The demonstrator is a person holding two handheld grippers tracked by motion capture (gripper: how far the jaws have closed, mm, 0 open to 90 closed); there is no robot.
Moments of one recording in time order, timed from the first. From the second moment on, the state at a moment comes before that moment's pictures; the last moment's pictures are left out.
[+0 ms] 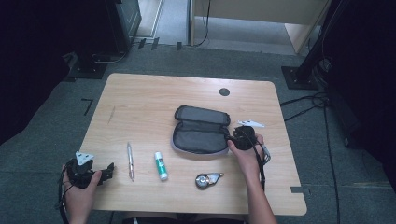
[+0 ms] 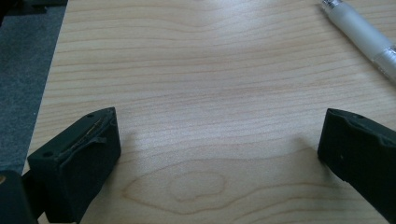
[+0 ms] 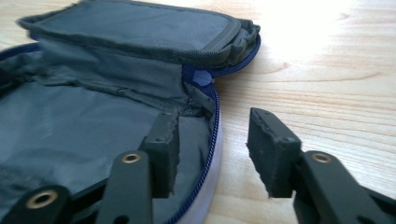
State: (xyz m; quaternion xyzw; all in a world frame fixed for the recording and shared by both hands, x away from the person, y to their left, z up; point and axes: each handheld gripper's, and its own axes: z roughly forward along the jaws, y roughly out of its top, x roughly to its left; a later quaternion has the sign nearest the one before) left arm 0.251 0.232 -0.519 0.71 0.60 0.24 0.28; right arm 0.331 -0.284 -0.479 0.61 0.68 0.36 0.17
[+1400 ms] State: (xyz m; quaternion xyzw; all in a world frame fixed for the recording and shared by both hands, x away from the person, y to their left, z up) left arm 0.251 0.232 -0.519 0.71 0.60 0.24 0.28; right arm 0.217 -0.271 -0.489 0.44 0.79 0.40 0.13
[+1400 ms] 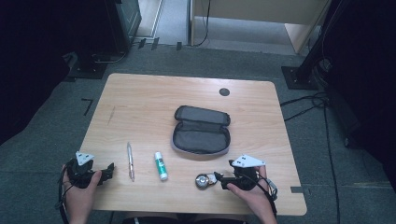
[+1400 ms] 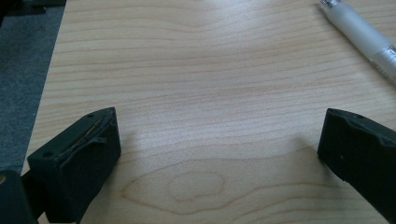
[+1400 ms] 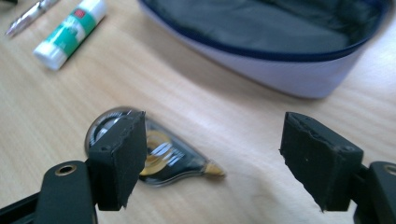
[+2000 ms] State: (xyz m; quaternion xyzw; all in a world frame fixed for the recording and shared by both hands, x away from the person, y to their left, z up) left arm 0.251 0.232 -0.519 0.71 0.60 0.24 0.28; right arm 0.216 -0.237 -0.507 0.36 0.84 0.40 0.10
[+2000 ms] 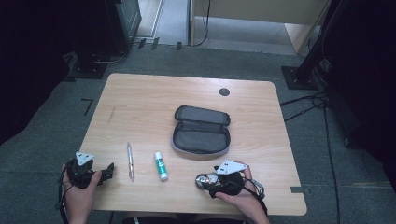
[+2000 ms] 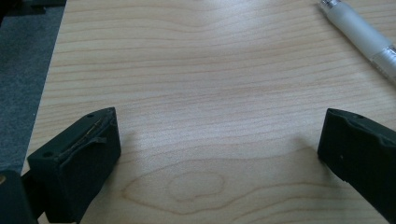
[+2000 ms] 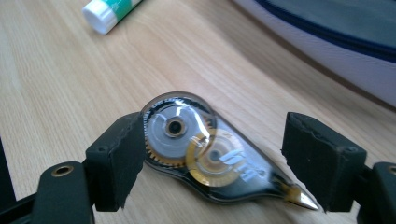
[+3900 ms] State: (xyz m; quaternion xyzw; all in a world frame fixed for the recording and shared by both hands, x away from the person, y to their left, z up) left arm 0.251 0.232 -0.519 0.71 0.60 0.24 0.28; right arm 0.210 -0.215 -0.523 0.35 0.83 0.39 0.16
